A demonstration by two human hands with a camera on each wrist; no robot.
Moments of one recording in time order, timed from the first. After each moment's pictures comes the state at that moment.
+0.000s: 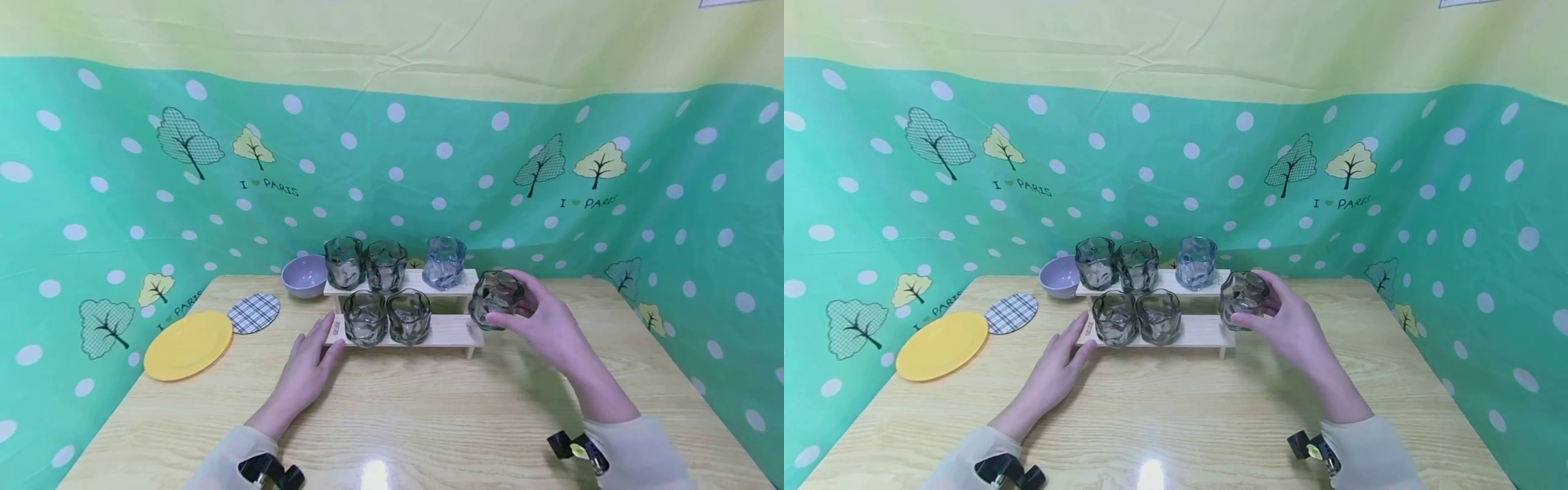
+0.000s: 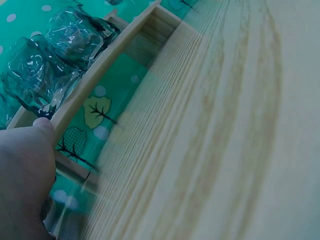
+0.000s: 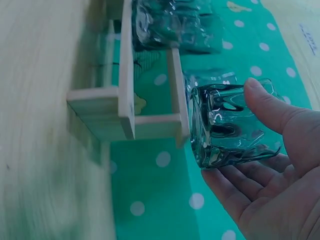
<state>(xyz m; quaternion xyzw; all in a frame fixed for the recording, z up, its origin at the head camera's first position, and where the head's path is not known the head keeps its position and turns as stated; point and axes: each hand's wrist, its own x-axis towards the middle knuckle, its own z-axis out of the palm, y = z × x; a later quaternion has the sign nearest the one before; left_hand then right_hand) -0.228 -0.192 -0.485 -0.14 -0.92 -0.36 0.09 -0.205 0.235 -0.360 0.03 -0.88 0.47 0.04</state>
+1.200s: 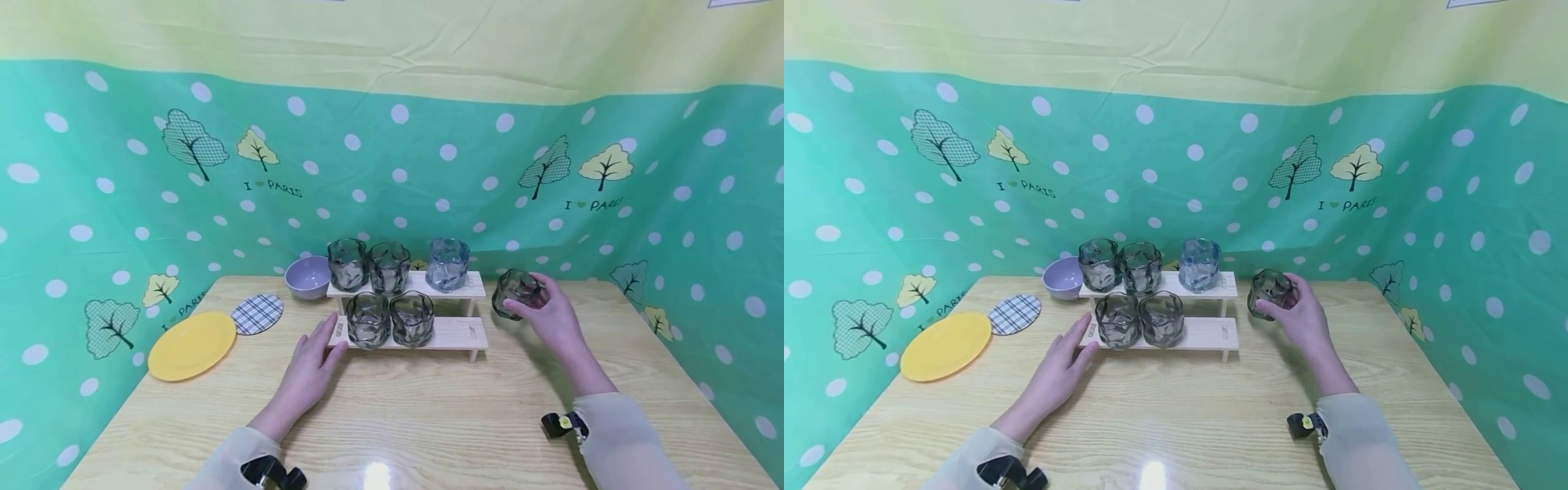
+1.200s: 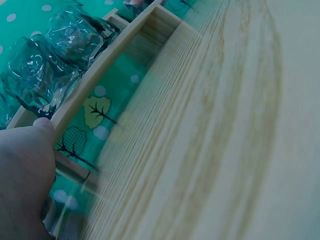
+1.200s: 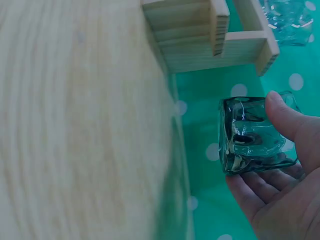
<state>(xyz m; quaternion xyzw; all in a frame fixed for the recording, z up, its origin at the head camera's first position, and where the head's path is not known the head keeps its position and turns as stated) -0.226 -0.193 -0.484 -0.13 -0.92 -0.36 0.09 -0.263 0.272 -0.421 -0.04 -0.84 0.53 0.07</state>
